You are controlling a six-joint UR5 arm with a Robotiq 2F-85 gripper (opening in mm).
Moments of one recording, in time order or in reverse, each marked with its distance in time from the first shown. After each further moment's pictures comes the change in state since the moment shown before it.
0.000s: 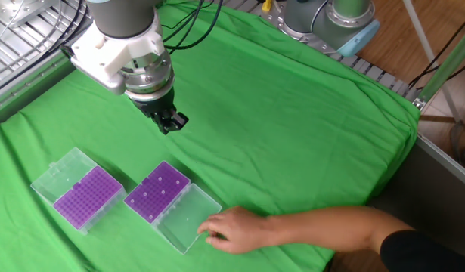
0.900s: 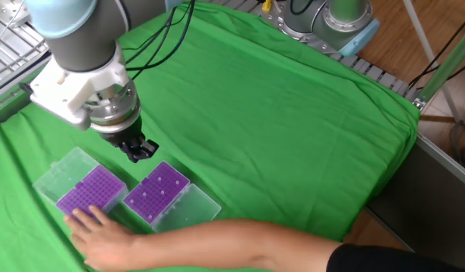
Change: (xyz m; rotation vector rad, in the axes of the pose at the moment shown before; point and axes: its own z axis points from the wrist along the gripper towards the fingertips) arm -0.075 -0.007 0.012 -0.012 -0.027 -0.064
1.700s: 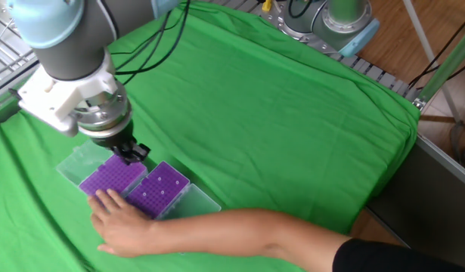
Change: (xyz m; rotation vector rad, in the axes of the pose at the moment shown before) arm -0.013 -0.030 0.003 0.038 0.000 -0.031
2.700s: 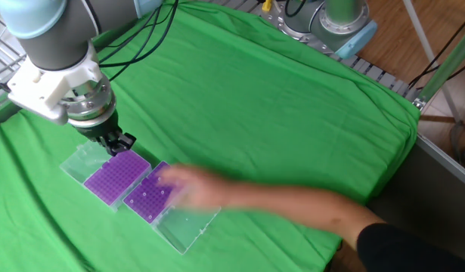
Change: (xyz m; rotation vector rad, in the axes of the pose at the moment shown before) arm 0.014 -0.032 0.017 0.009 -0.006 -0.062
